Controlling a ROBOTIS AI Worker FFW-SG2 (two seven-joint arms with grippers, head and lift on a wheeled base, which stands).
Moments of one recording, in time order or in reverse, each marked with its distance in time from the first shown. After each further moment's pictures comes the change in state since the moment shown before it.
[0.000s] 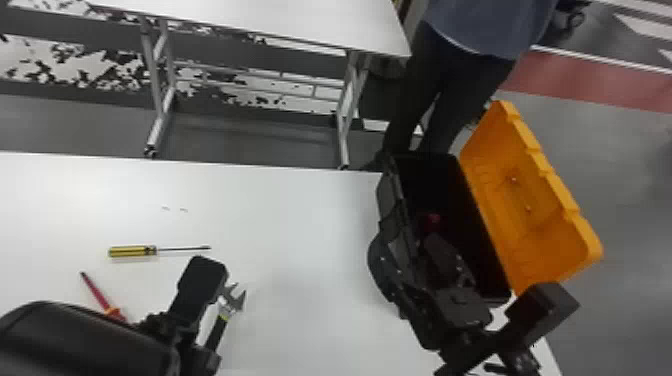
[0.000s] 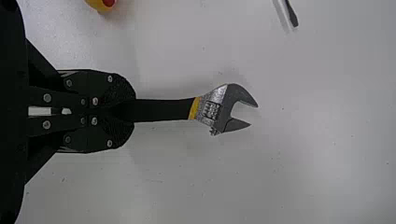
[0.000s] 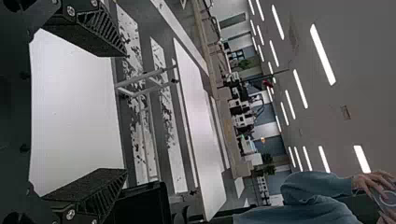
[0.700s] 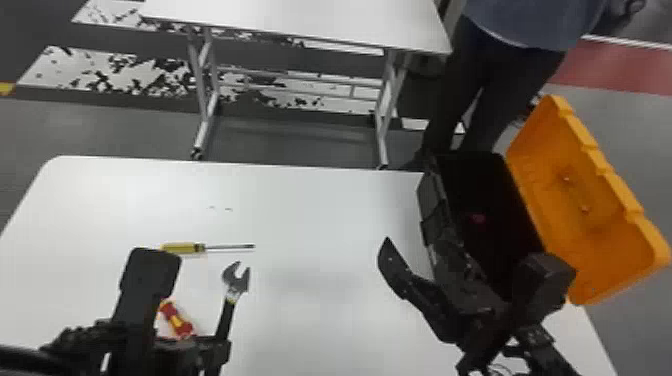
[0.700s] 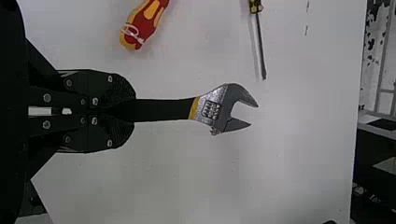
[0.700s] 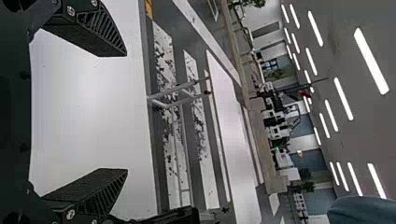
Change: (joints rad) left arm 0.197 0.044 0.290 -0.340 0.095 0.000 -0.204; right arm -0.113 0.000 0.037 -0.011 0.057 0.292 0.004
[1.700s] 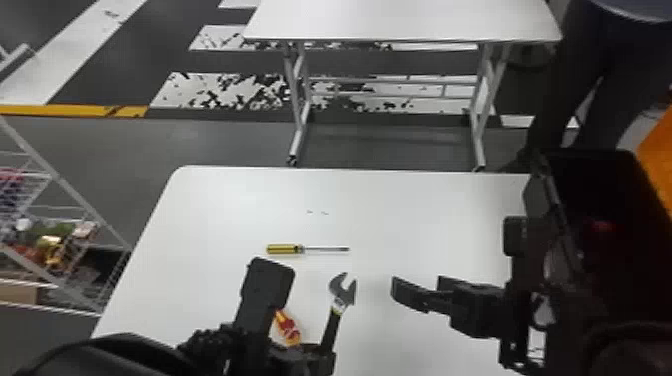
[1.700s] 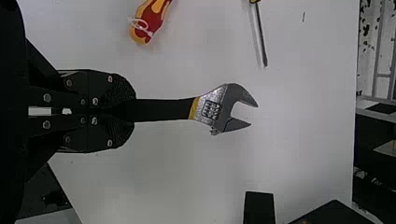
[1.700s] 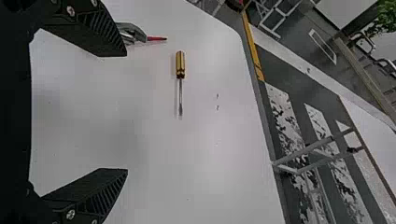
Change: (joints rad) left arm 0.046 0.047 -0.053 -0.071 0.002 0.000 0.007; right arm -0.402 0.000 0.085 0.191 -0.098 0.765 0.094
